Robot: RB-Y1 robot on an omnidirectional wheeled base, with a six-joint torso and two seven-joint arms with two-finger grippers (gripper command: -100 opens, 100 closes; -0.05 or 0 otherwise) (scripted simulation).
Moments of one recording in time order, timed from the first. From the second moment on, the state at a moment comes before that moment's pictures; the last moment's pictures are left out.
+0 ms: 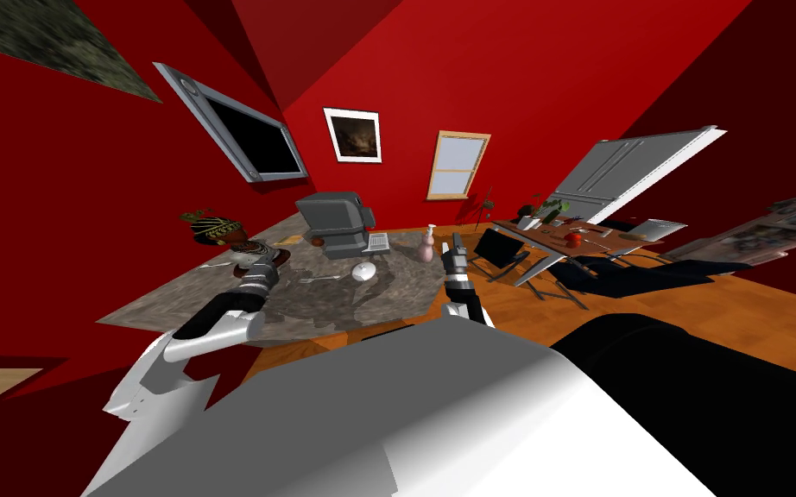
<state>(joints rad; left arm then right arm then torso) 0.17 0.47 0.24 -1.97 0.18 0.40 -0.04 0.55 0.03 -0.02 -2.23 -0.04 -0.42 0.06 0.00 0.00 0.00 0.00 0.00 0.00</state>
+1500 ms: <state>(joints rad) -0.02 0.61 0.29 -1.85 0.30 0.78 -0.03 0.55 0.03 -0.02 -2.23 -0.04 -0.42 0.06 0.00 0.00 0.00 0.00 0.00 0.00</state>
